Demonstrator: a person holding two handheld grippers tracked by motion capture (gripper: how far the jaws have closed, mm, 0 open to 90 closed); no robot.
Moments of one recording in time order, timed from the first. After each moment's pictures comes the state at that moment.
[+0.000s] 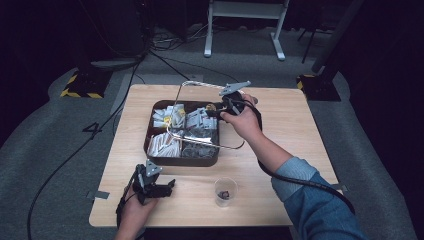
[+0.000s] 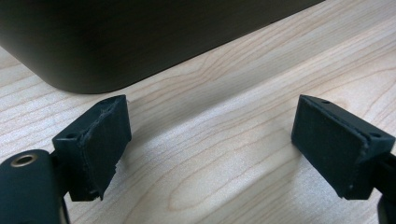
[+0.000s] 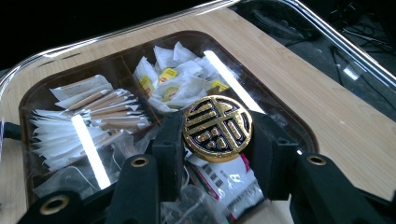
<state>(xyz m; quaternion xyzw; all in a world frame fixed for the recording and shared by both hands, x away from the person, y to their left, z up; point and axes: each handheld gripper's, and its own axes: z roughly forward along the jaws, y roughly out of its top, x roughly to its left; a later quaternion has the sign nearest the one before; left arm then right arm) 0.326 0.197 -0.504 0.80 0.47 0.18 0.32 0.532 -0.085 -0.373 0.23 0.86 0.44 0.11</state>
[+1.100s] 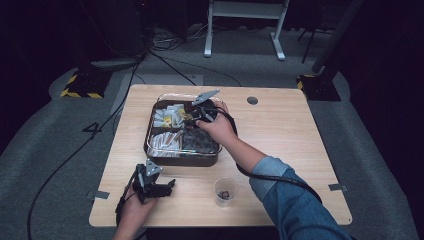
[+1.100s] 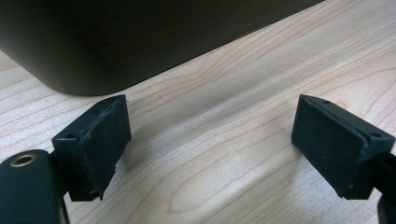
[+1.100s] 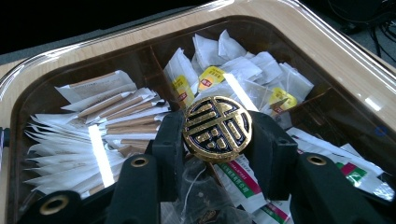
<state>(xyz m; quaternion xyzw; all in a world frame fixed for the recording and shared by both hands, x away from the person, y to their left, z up) 0.327 0.197 -0.504 0.80 0.47 0.18 0.33 0.536 -0.012 -0.413 0.19 0.88 0.42 0.08</state>
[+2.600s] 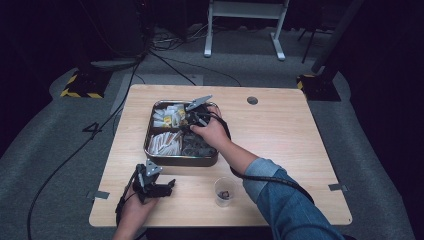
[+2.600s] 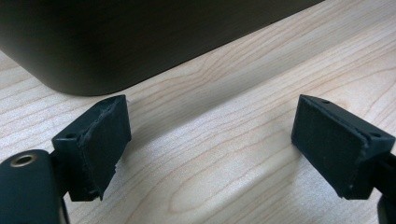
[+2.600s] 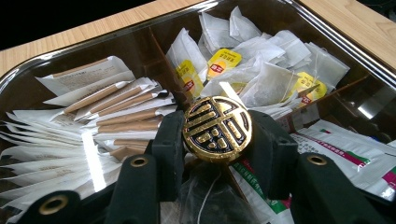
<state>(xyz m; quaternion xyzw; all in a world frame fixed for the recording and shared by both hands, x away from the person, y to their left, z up) 0.327 0.197 -0.504 0.80 0.47 0.18 0.33 0.537 0.006 -0.438 0.20 0.89 0.41 0.07</state>
